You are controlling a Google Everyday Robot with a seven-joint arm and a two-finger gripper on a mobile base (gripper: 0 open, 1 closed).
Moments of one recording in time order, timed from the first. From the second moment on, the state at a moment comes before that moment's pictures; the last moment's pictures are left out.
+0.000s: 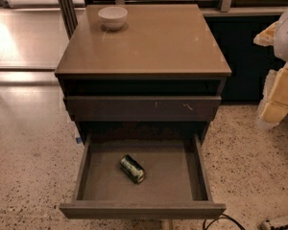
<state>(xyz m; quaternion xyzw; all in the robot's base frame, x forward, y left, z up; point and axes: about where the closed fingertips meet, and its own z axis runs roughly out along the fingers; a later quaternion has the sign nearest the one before) 0.438 -0.217 0.976 -0.60 0.78 -0.03 0.16</state>
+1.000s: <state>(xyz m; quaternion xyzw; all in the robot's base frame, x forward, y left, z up) 0.451 -0.163 0.879 -0.63 0.75 0.01 0.20</state>
